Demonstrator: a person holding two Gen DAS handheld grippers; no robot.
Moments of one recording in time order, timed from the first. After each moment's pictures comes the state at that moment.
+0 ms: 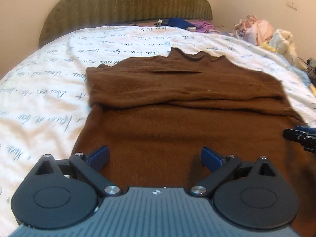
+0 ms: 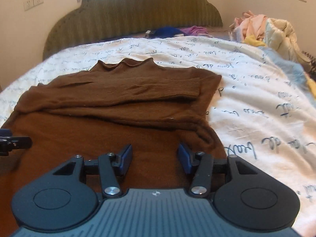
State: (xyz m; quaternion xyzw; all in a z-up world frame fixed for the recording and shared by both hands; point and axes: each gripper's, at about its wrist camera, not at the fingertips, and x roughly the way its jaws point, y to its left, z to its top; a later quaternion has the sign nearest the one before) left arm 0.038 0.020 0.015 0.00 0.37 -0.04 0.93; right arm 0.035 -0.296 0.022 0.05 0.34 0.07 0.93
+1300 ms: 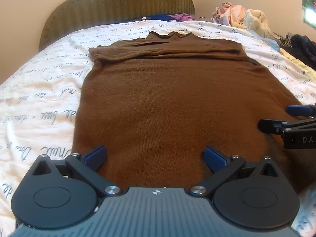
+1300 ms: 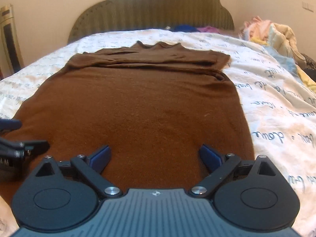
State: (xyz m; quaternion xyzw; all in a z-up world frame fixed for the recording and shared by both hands) left arm -0.110 0.006 0.008 0.06 0.37 -0.07 0.92; right arm -0.100 -0.271 0.017 0.02 0.35 0.10 0.93
